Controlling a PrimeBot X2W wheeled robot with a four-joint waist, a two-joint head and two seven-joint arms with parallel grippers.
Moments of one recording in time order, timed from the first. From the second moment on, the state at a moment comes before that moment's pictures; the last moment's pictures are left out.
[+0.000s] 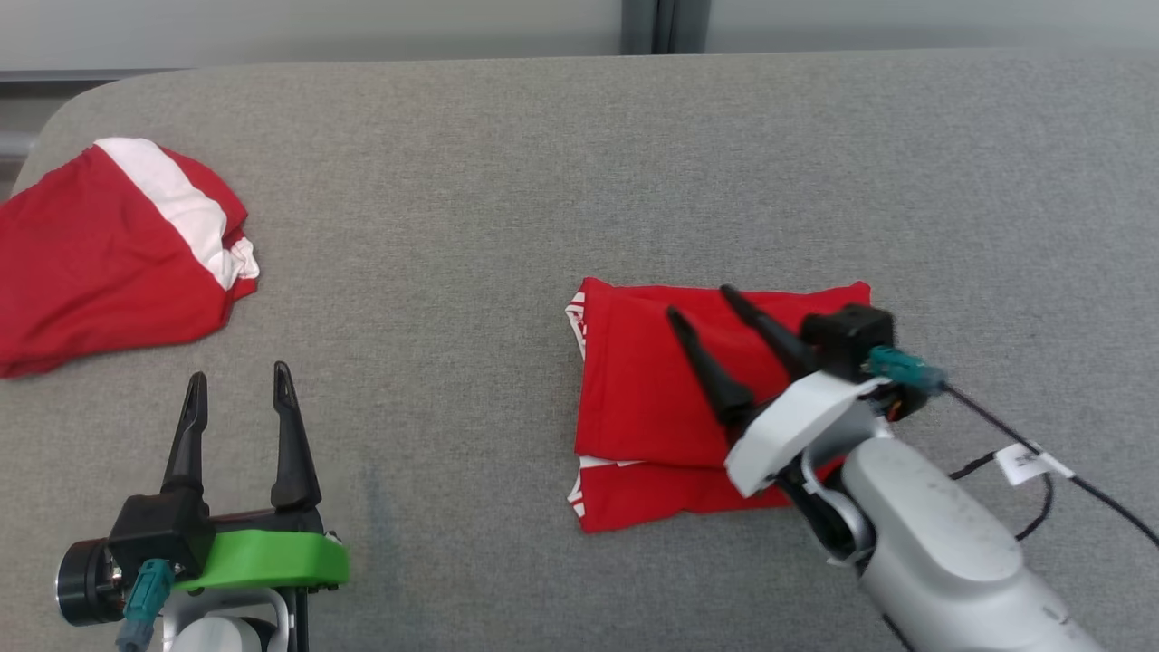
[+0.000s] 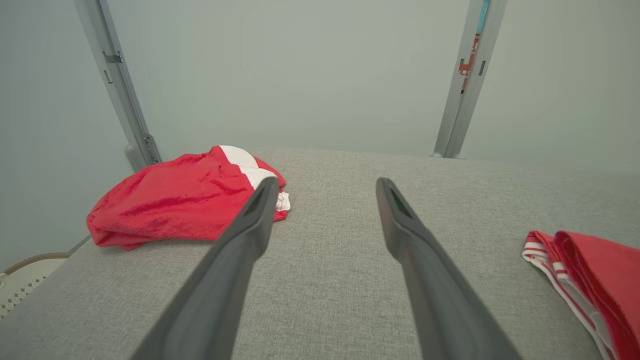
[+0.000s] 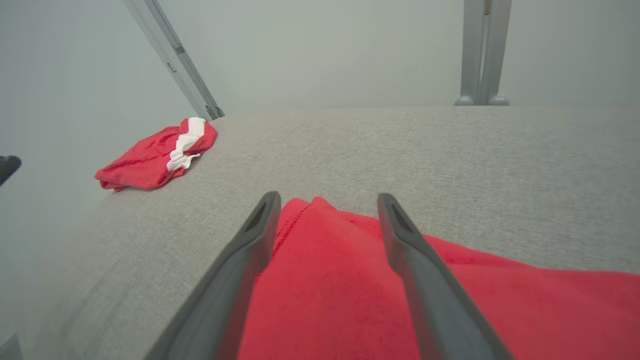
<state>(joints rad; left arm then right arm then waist) -0.06 0.05 0.00 0.09 -0.16 0.01 -0.26 -0.49 -0.14 0.53 0.48 0.52 0.13 -0.18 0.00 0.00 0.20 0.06</state>
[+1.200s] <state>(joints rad) 0.02 0.05 0.05 0.17 -0.10 0.01 -0.26 0.00 -0.12 0.03 0.10 0.23 0.13 -0.26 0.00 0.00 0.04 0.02</state>
